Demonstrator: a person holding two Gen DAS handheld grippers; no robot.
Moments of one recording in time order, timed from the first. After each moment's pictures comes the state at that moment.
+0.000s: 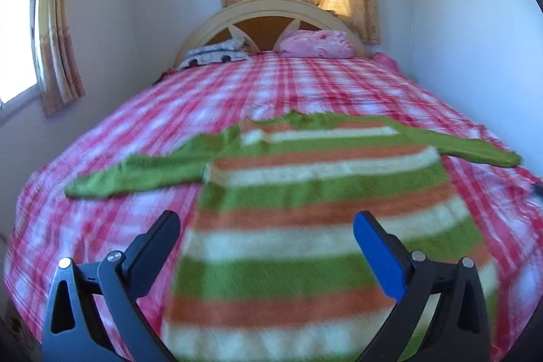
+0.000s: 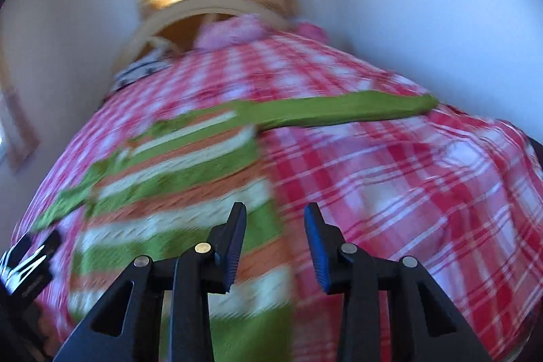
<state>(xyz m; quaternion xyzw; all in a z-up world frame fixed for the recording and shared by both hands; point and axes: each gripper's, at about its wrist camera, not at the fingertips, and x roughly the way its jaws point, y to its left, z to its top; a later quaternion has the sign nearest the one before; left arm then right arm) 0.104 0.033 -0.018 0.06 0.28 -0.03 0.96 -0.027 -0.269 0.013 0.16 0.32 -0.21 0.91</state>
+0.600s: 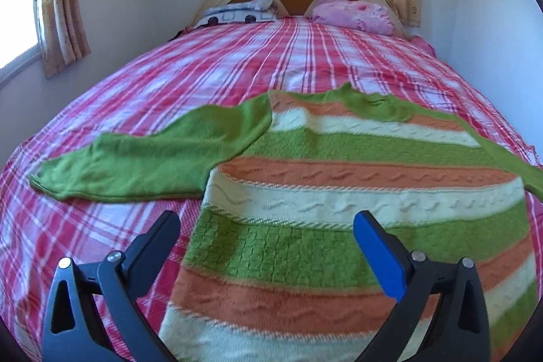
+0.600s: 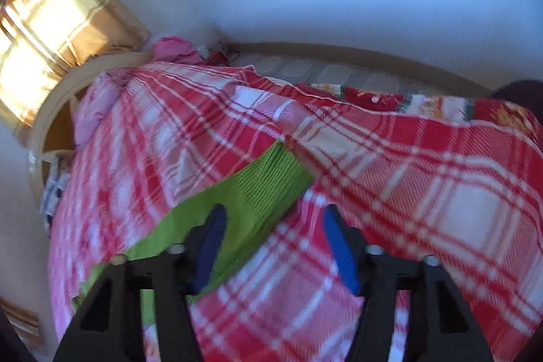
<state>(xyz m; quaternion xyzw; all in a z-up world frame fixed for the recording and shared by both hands) 0.234 0.053 -0.084 0.01 0.36 0.01 0.93 0.074 -0.588 -0.036 0.36 0.34 -0.34 0.80</state>
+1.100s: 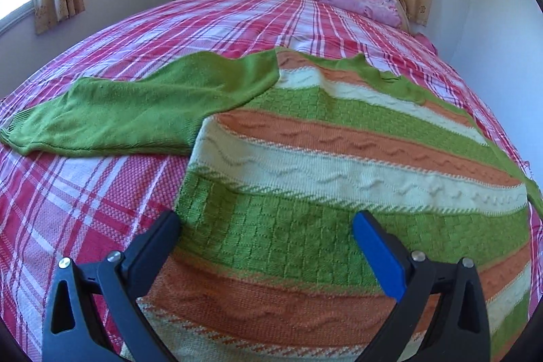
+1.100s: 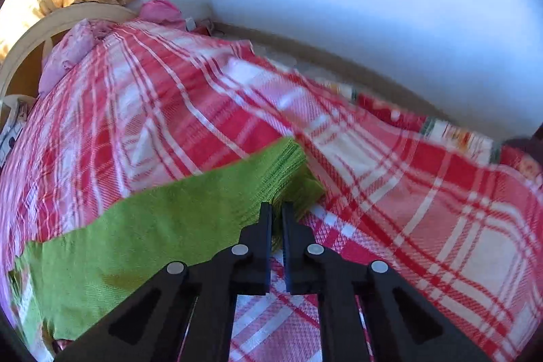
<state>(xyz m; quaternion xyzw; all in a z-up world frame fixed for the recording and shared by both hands) 0.246 0.069 -0.116 -0.05 0.40 -0.02 0.91 0.123 -0.571 -0.039 0.23 0.38 -0.39 0.81</state>
